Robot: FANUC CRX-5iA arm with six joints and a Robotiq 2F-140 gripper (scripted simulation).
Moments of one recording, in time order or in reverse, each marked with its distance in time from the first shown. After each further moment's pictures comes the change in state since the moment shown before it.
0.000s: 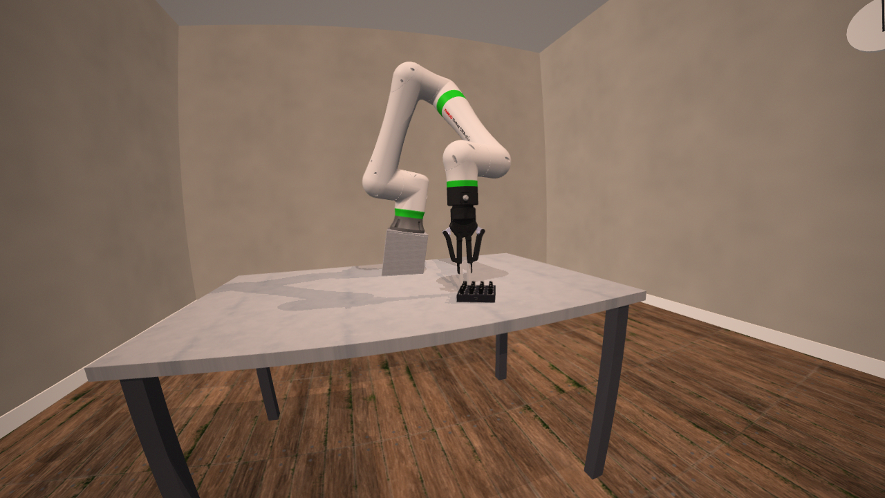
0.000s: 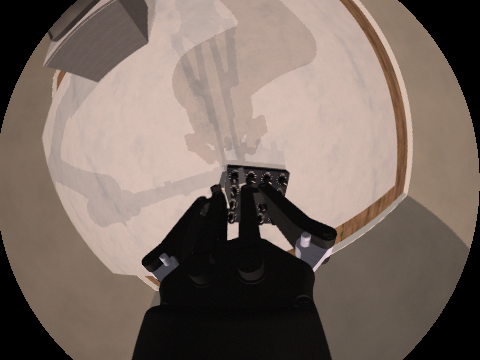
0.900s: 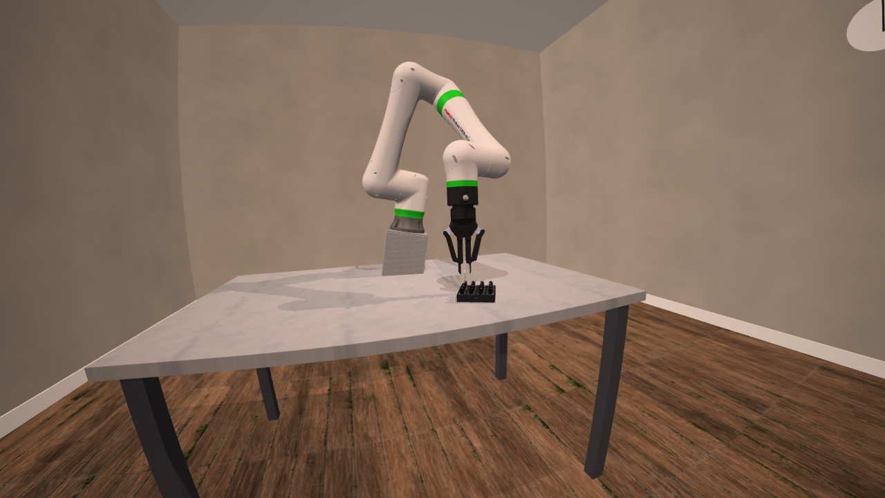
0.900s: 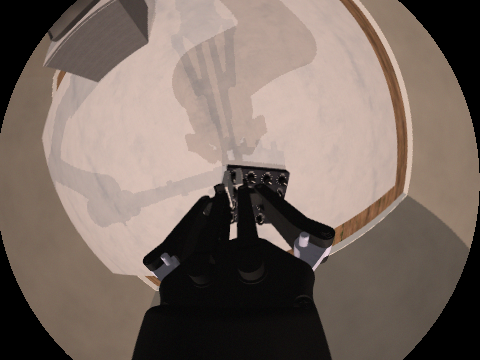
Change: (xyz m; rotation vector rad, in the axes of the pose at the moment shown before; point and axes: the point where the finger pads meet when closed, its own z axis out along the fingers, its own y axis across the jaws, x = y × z) arm 0.000 0.000 0.000 0.000 0.000 0.000
